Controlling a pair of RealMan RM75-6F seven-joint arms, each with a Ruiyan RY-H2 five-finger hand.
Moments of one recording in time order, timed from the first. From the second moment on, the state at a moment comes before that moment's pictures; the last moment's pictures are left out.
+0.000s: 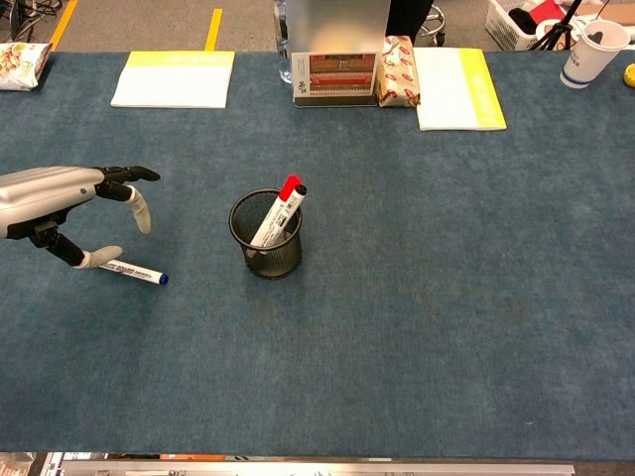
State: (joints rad) left arm -0.54 -1.03 -0.01 -1.97 1.23 0.79 0.16; right arm 0.10 -1.03 0.01 -1.65 -1.56 1.43 -0.27
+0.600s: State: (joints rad) left arm -0.54 -1.15 0.05 -1.82 1.23 0.79 0.17; right arm 0.10 -1.03 0.01 -1.65 -1.56 1.43 -0.27
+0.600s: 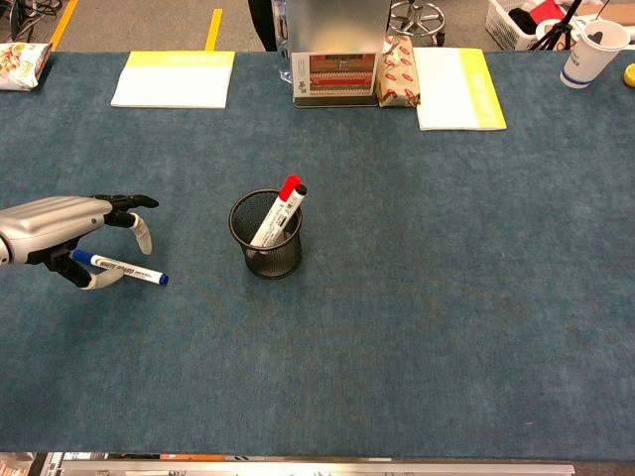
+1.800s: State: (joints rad) left arm -0.48 -1.29 0.09 -1.59 1.33 0.88 0.08; right arm 0.10 -1.02 0.01 -1.66 -1.56 1.43 -0.27
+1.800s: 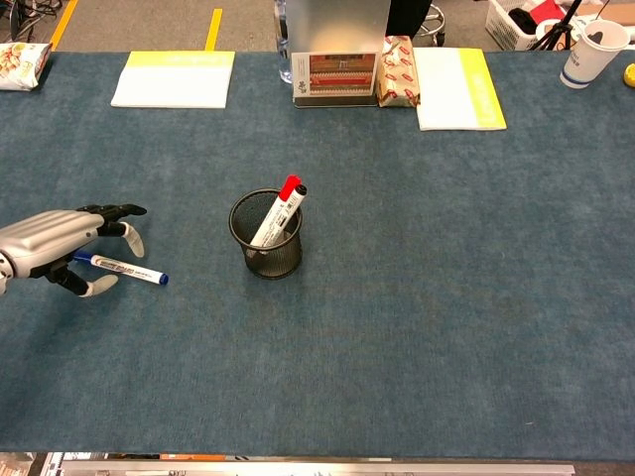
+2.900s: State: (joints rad) left arm -0.46 -1.33 0.11 -1.53 1.38 0.91 0.14; right arm 0.10 -1.02 0.01 -1.66 -1.56 1.43 -0.27
